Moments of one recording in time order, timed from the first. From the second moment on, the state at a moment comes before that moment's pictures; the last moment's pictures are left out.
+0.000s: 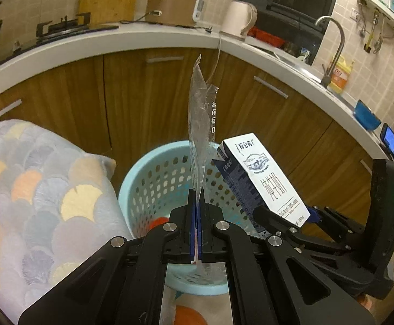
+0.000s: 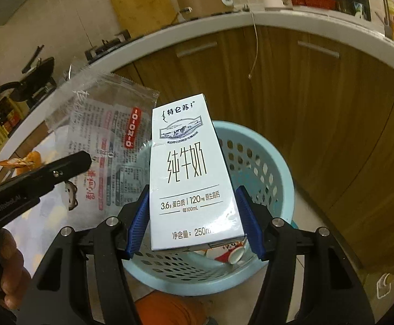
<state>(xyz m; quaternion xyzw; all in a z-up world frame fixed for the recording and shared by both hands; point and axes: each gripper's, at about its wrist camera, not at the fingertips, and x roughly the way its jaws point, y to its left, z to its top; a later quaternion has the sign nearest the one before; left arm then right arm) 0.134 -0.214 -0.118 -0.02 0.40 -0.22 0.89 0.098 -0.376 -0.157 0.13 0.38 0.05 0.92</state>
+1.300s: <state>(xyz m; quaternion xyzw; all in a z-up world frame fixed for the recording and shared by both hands) 0.038 -0.004 -0.062 -0.11 0.30 -0.05 0.95 0.096 -0.213 -0.110 0.07 0.35 0.17 0.92</state>
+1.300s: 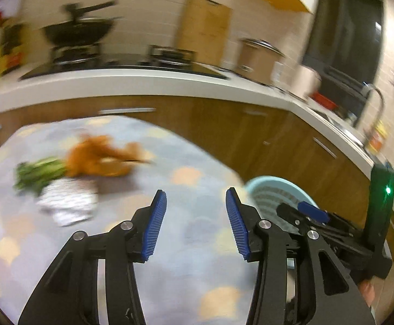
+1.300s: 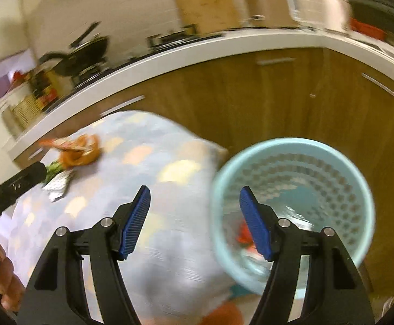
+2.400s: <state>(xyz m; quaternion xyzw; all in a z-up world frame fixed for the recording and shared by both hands) 0.097 0.093 -0.135 -0.07 0.41 0.10 0.90 0.120 -0.104 -0.135 0.02 0.38 0.24 0.89</state>
